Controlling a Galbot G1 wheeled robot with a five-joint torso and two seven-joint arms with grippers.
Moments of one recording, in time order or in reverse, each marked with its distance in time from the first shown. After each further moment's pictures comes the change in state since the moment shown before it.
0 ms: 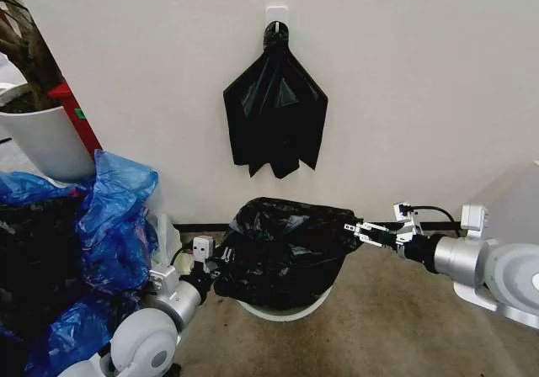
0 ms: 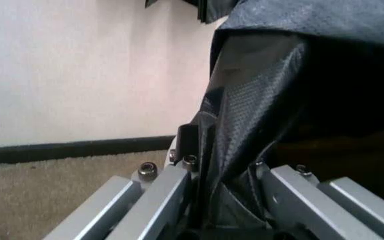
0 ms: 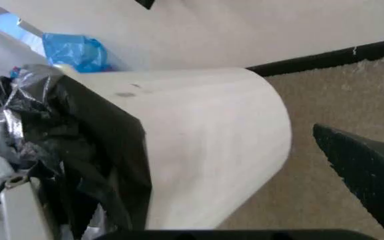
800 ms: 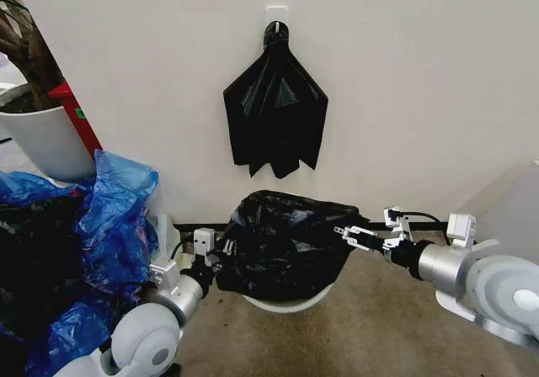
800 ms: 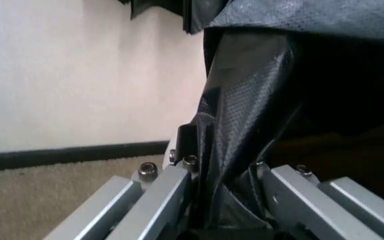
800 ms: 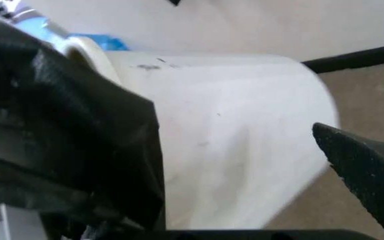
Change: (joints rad) left arm -0.001 0.006 0.007 -0.051 -0.017 0.010 -0.024; right arm 0.003 0.031 -0.039 0.011 -0.035 0.032 -0.060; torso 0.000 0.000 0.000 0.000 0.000
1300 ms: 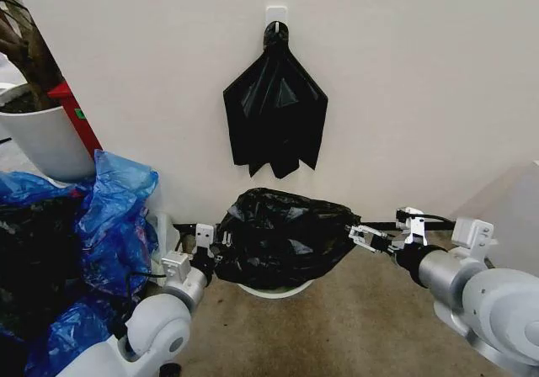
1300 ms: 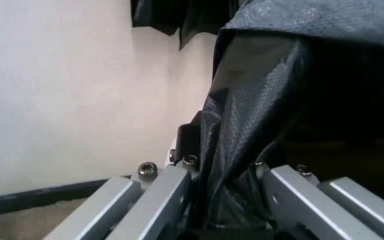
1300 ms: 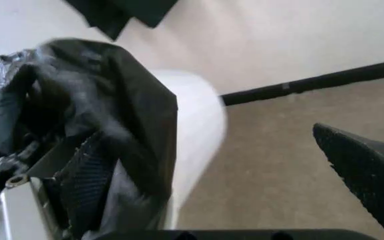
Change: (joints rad) left arm -0.103 -0.045 0.039 0.071 0.160 0.022 -0.098; right arm 0.027 0.002 -0.086 0.199 -0.087 0.148 0.456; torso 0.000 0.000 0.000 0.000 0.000
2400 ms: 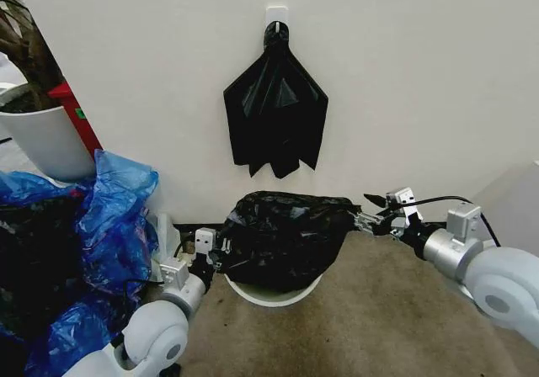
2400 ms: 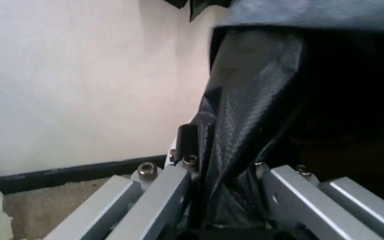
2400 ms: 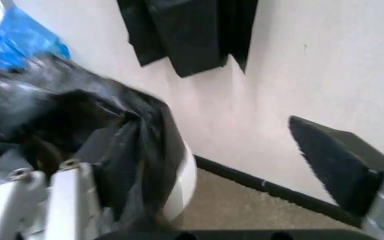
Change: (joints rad) left arm 0.008 -0.029 0.012 0.041 0.034 0.025 -0.015; right arm -0.030 -0.153 0.003 -0.108 -0.569 0.086 -0.539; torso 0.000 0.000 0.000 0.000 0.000
